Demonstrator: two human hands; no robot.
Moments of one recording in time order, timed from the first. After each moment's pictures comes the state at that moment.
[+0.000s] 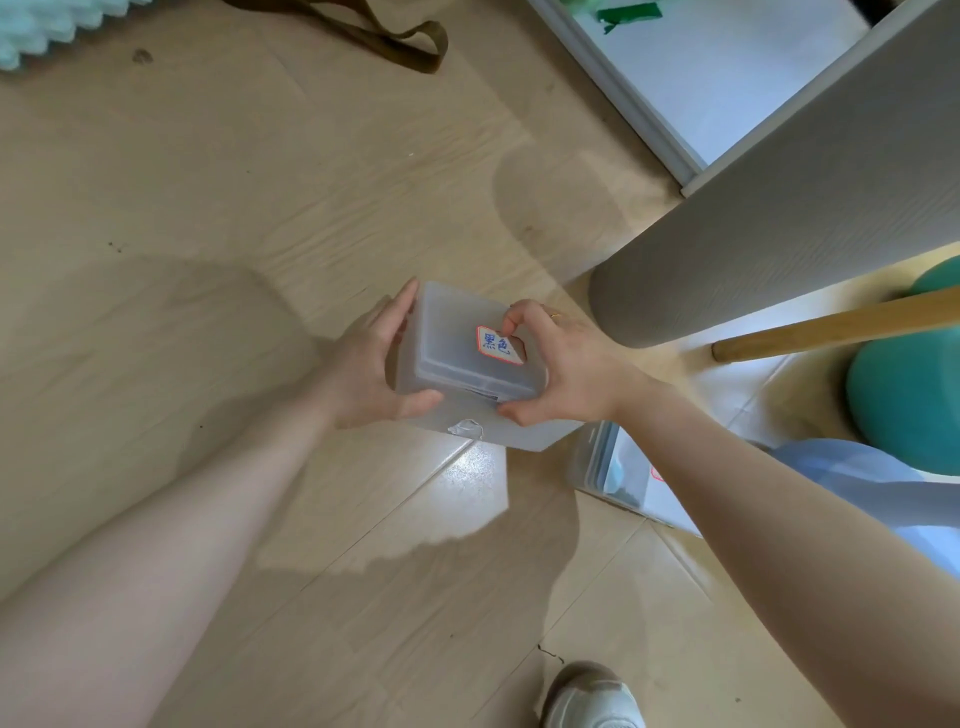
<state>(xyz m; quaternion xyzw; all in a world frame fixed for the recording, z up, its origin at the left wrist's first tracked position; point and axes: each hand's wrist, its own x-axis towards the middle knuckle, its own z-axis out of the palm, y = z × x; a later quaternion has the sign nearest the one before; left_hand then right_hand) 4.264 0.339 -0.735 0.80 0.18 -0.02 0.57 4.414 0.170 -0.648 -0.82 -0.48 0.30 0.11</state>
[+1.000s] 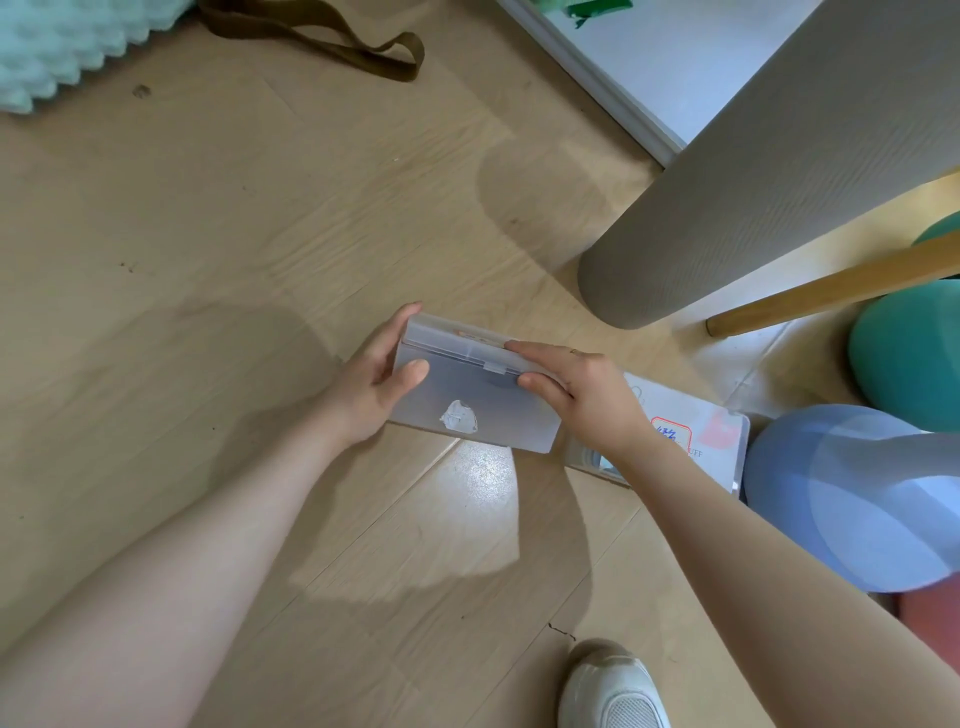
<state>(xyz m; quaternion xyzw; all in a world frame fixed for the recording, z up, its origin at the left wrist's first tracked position) 4.251 0.314 -0.715 0.71 0.20 -0.04 0.67 4.381 0.120 -0.664 -0.85 -0.40 0.24 0.25</state>
